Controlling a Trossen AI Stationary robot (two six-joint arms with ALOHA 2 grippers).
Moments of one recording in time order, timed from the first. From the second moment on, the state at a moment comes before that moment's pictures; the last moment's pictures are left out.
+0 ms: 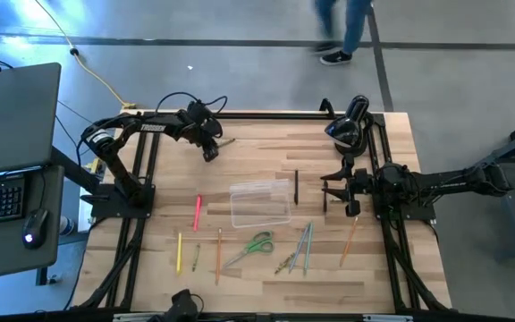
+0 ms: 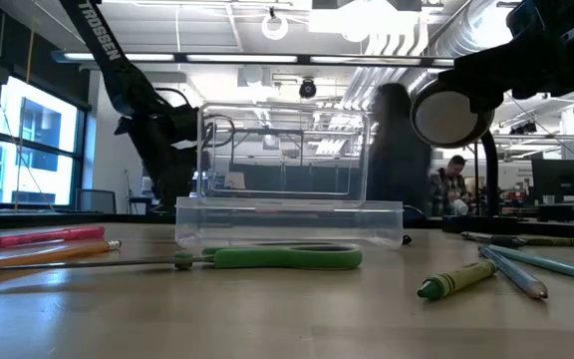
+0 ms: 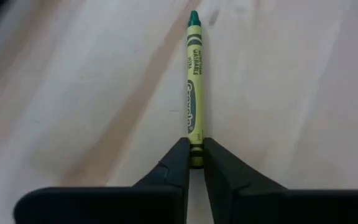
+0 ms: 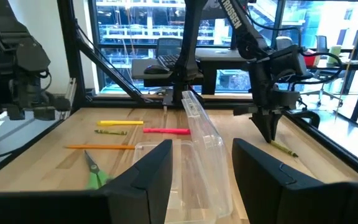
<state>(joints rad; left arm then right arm) 0.82 1.68 0.81 -0.21 0.26 0.31 0.00 0.45 0.08 0.39 0.00 0.00</state>
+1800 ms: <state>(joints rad) 0.58 1.67 0.92 -0.29 0.00 0.09 0.00 0.45 0.08 0.32 -0.01 0.00</state>
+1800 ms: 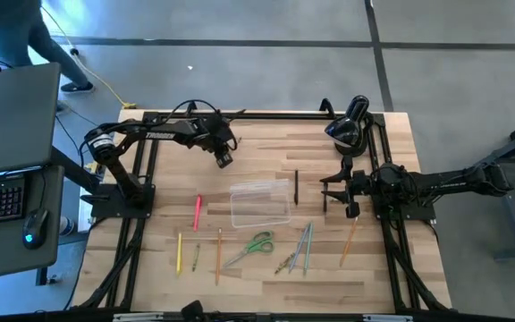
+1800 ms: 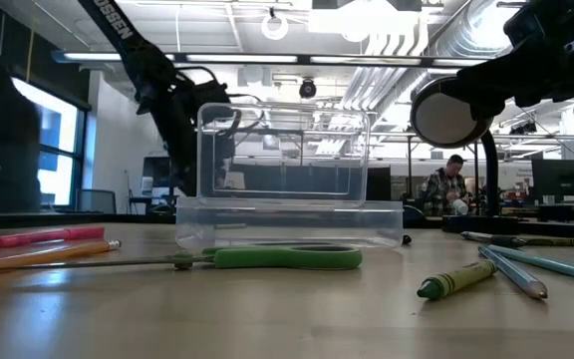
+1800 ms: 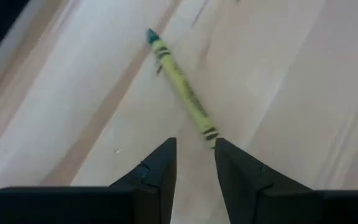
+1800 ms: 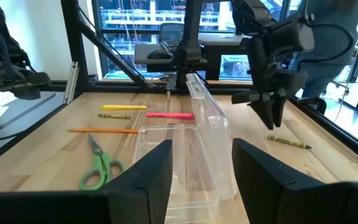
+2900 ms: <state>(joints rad) 0.50 1.86 1.13 -0.16 0.06 0.02 0.00 0.45 0.08 0.32 -0.07 0.00</state>
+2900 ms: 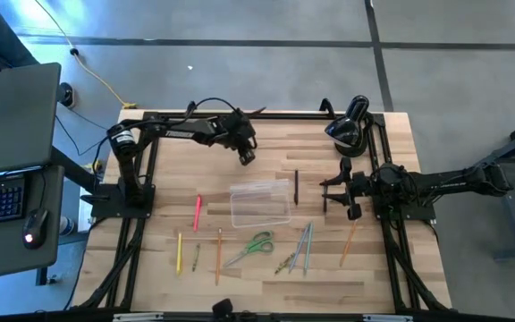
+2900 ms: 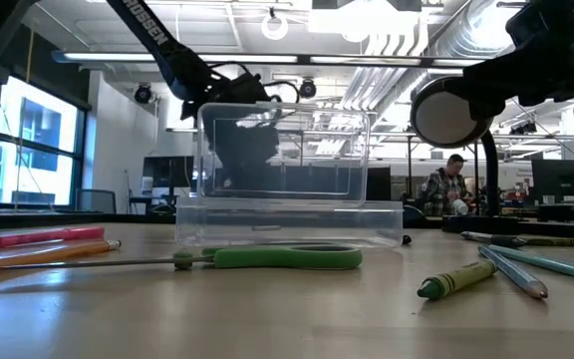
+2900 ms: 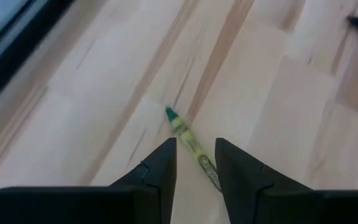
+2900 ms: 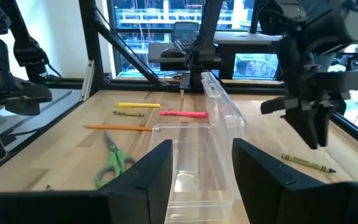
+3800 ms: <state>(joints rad) 0.46 1.96 1.15 -0.26 0.05 0.16 0.00 0.45 0.08 0.28 -0.08 0.00</state>
